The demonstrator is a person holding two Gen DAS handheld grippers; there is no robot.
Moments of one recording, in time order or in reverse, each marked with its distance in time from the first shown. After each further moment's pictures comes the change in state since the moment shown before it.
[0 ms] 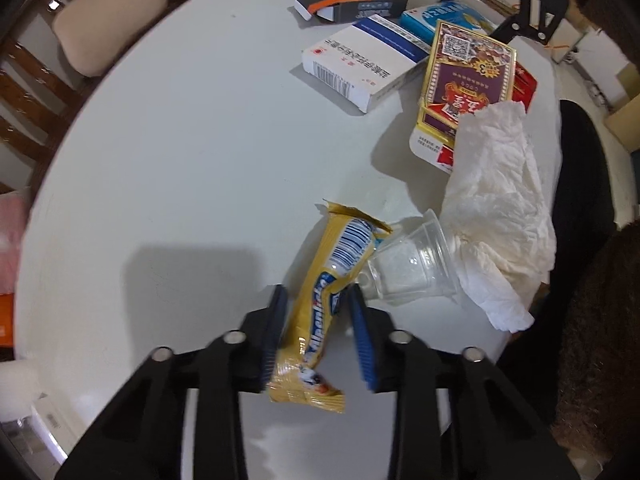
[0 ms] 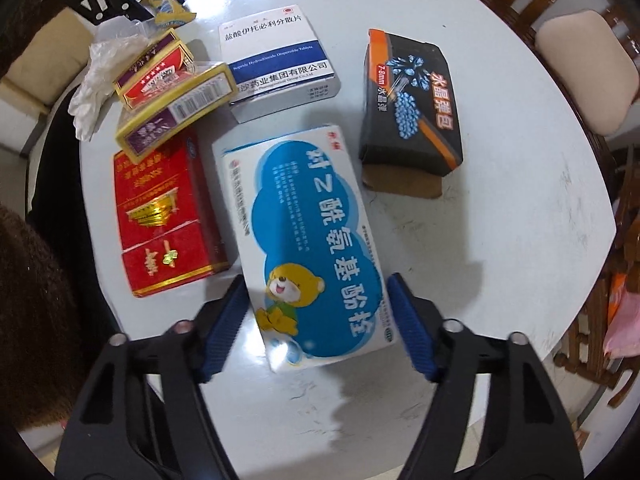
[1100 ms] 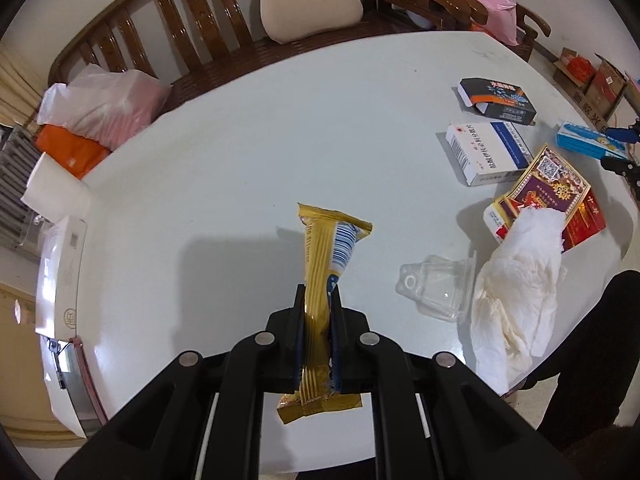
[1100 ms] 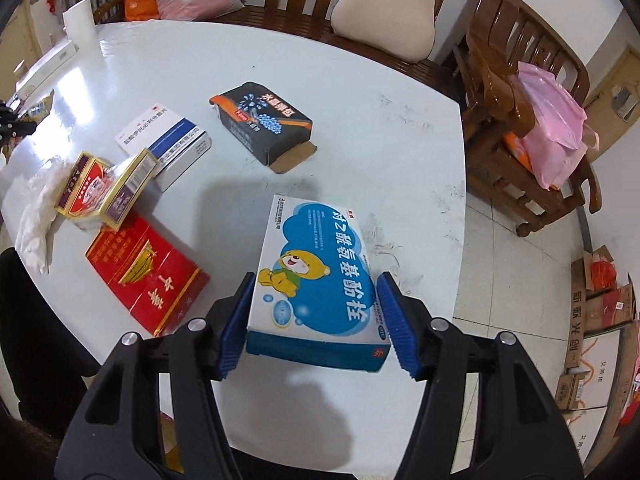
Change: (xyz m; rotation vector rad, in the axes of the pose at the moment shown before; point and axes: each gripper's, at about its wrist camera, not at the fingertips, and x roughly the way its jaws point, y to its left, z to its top) left arm -0.042 0.007 -0.031 -0.588 -0.158 0.286; right arm -0.057 0.054 -0.063 0.584 -0.228 -0.378
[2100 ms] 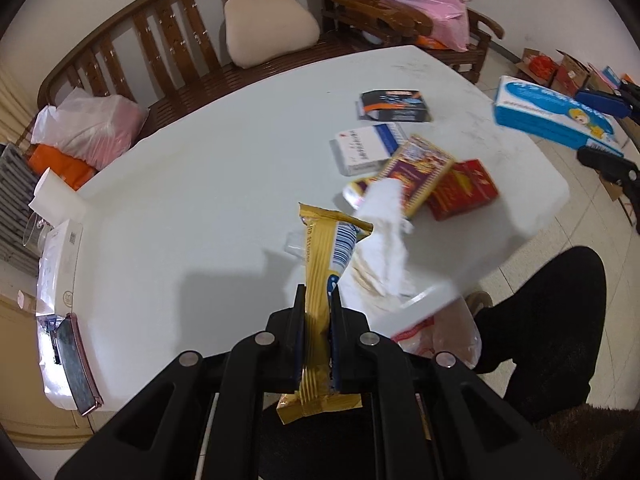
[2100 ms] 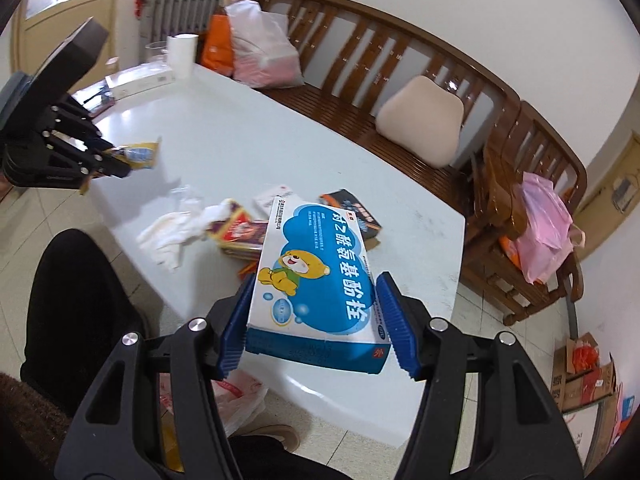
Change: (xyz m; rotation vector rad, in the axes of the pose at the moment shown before) left arm -0.114 -0.090 -0.058 0.052 -0.064 -0.074; right arm -0.157 0.104 -0.031 -0.212 -0.301 0.034
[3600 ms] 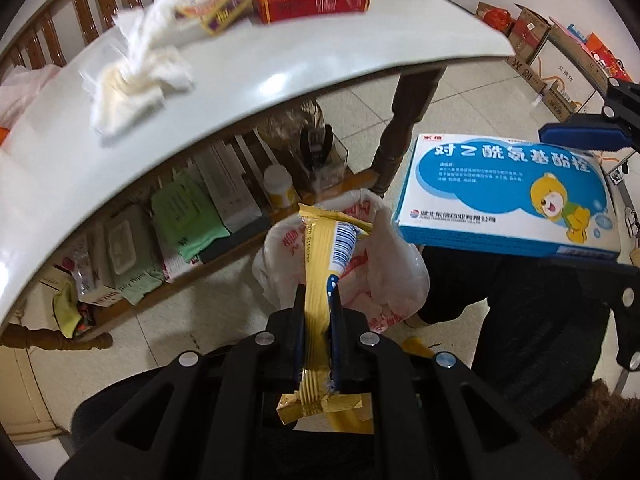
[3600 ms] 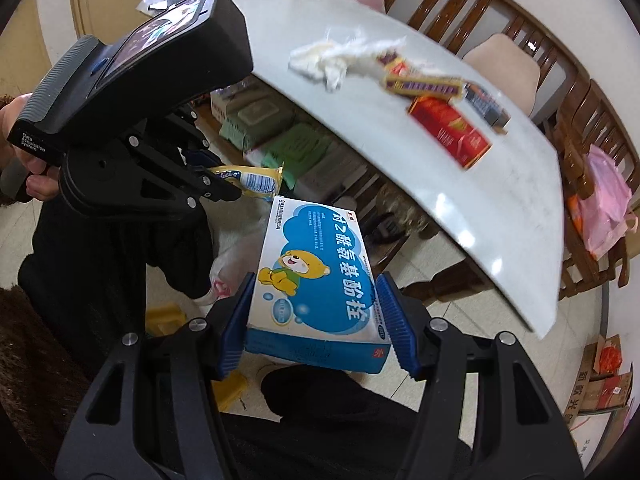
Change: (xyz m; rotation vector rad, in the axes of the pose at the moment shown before) left arm 0.102 -0.135 -0.129 0.060 0.124 -0.165; right arm 0.037 0.127 -0.142 -0.090 0.199 0.196
